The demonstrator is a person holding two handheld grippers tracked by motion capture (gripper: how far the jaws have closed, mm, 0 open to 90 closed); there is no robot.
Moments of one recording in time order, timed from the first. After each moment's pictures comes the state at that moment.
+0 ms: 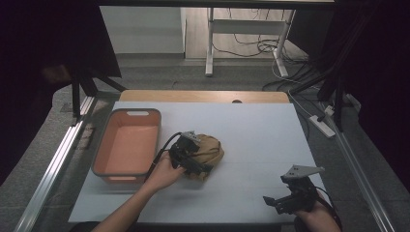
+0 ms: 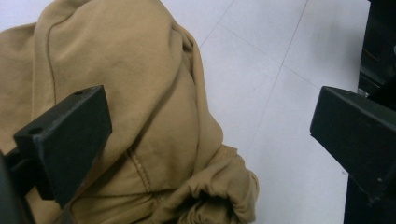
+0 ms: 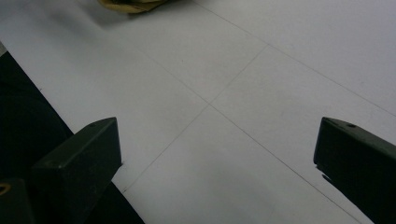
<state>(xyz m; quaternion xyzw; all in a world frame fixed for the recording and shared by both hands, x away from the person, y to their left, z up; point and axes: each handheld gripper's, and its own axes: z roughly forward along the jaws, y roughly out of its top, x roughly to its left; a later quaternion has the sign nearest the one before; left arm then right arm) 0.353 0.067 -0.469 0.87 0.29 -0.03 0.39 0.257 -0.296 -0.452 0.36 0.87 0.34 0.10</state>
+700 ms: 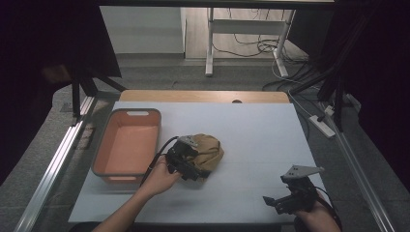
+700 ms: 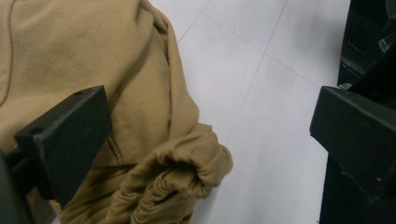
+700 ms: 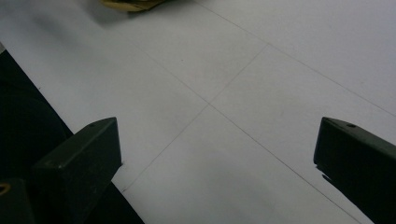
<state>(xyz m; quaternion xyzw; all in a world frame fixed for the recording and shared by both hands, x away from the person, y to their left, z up) 0.336 0.075 -0.467 0.87 0.28 -0.04 0.40 0.257 -0.296 -0.452 0.36 0.87 0.33 0.10</state>
